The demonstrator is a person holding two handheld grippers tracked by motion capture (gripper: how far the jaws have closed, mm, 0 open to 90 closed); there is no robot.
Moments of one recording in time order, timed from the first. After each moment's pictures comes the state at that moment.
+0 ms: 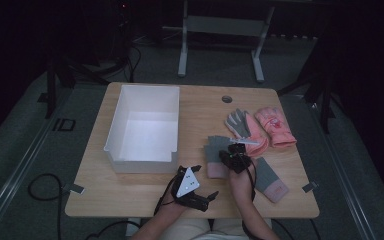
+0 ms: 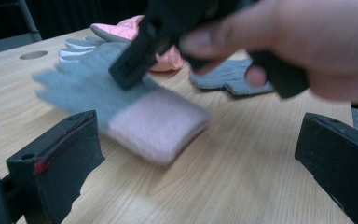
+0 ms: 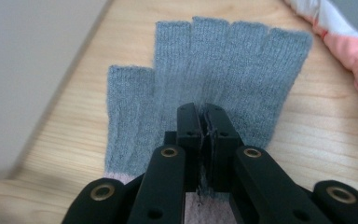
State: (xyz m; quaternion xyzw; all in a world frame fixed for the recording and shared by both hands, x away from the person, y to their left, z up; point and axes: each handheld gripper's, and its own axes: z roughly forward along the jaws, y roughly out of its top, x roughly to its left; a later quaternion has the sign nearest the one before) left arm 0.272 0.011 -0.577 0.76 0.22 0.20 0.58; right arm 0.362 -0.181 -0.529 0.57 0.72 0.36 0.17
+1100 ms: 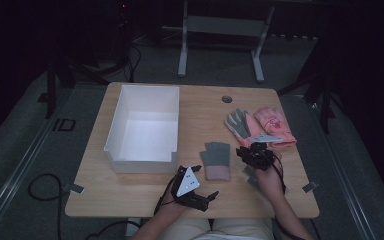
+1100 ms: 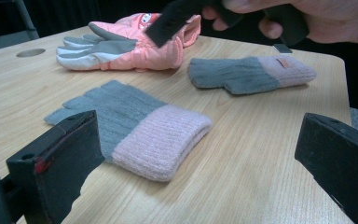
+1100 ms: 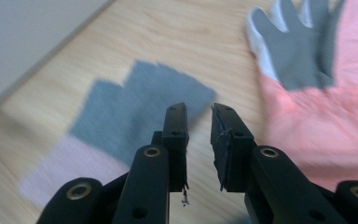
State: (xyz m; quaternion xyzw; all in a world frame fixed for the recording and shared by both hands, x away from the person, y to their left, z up) left arm 0.274 0.012 -0.577 0.77 0.22 0.19 0.58; right arm 0.367 -0.249 -0.508 0.45 0.79 0.36 0.19
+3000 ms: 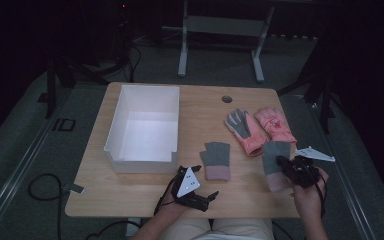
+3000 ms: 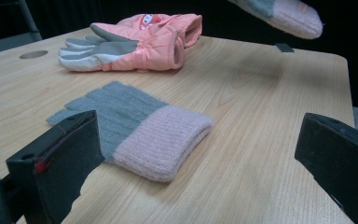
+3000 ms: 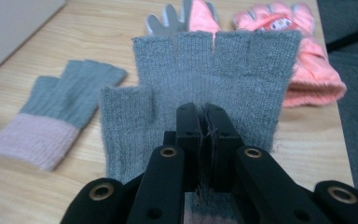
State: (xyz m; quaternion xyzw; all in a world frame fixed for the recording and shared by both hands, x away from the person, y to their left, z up) left arm 0.272 0.010 -0.577 0.76 0.22 0.20 0.57; right arm 0.298 -0.336 -0.471 0.53 0.72 0.36 0.27
